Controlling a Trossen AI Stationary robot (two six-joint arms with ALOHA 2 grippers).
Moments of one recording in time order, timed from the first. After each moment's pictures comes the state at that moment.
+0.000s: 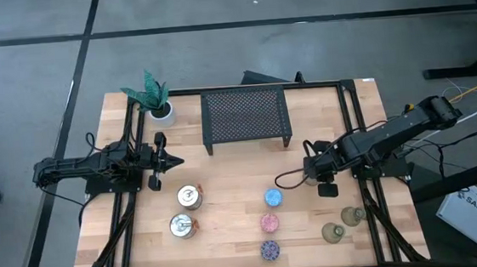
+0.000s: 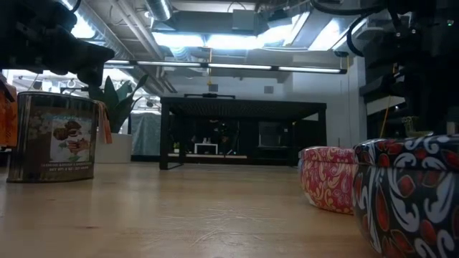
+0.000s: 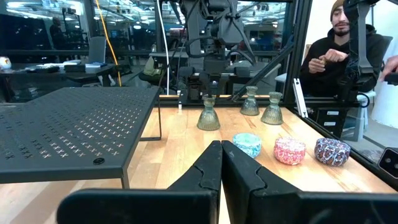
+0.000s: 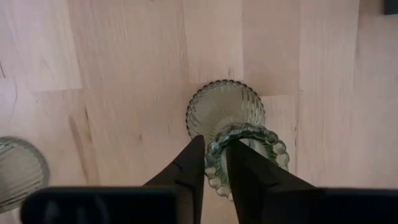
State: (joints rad) left arm 0.05 0.01 0.01 0.03 0.07 -0.03; right arm 0.31 1.24 0.78 -0.95 0.03 0.38
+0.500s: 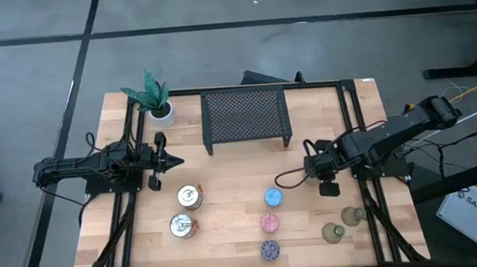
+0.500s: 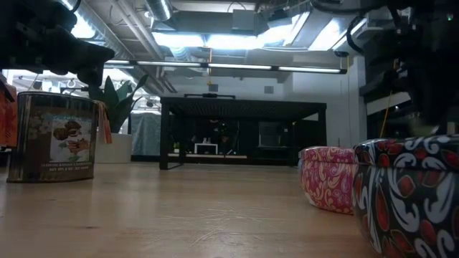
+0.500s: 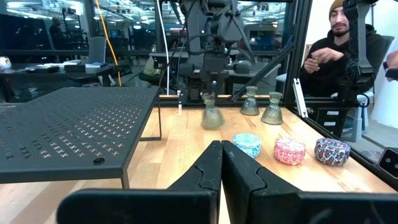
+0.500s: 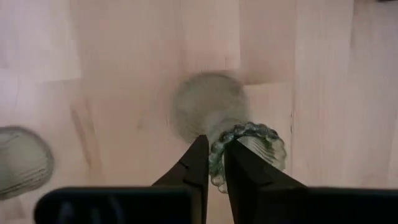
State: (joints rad) left arm 0.05 0.01 0.01 0.03 0.07 -0.03; right arm 0.31 1.24 0.83 -1.03 0.01 0.39
